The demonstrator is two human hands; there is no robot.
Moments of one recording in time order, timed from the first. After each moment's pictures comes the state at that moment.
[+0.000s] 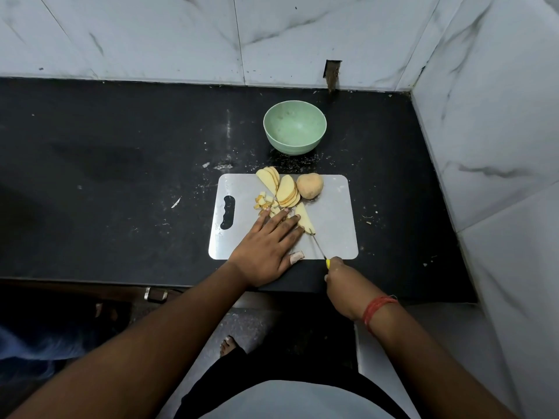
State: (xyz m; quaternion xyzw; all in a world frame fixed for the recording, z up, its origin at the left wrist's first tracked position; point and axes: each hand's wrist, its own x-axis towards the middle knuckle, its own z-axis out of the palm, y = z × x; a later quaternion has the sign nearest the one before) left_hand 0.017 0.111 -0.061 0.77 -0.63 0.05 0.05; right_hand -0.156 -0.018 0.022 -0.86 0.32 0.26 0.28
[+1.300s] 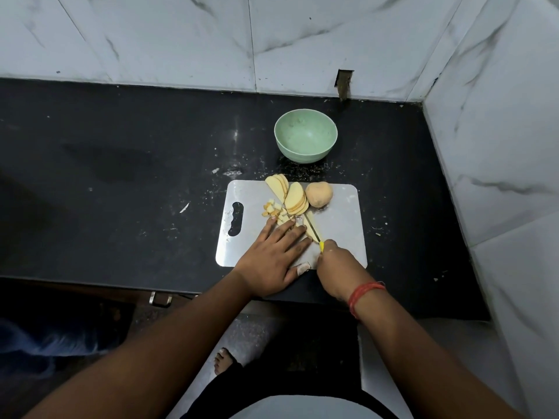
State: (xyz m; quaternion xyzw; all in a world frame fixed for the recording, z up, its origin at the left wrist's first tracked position) left_hand 0.017 0.115 -0.062 0.77 -0.63 0.05 0.08; right_hand -0.103 -0.016 0.034 -0.88 0.35 0.19 0.27
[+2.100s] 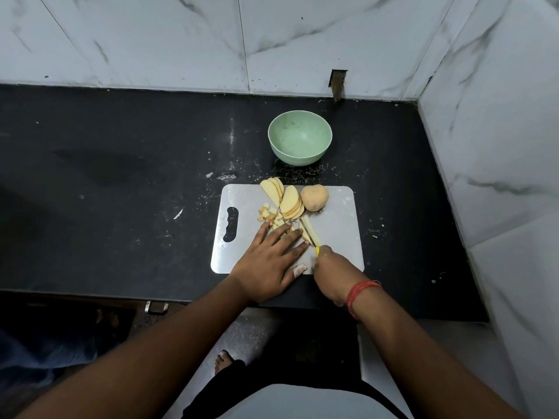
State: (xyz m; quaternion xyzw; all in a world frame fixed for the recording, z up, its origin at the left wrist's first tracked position) left_hand 0.019 0.113 -0.063 0.78 -0.62 0.04 0.07; right_hand -0.099 -0.024 0.022 -0.88 0.31 0.24 0.25
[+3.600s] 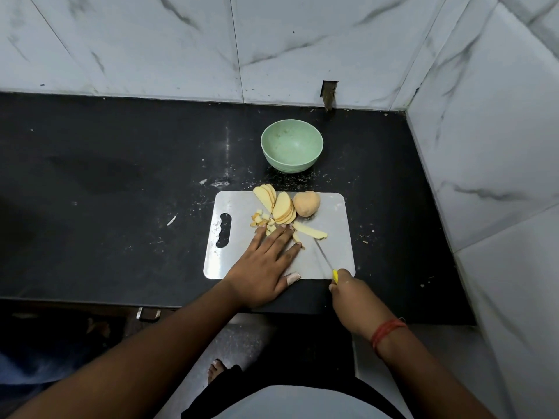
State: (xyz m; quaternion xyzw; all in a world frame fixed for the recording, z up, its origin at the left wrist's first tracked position) left_hand 0.017 0.110 -0.057 0.77 -0.64 0.02 0.03; right_hand -0.158 -0.036 0.019 -0.87 0.35 0.20 0.29
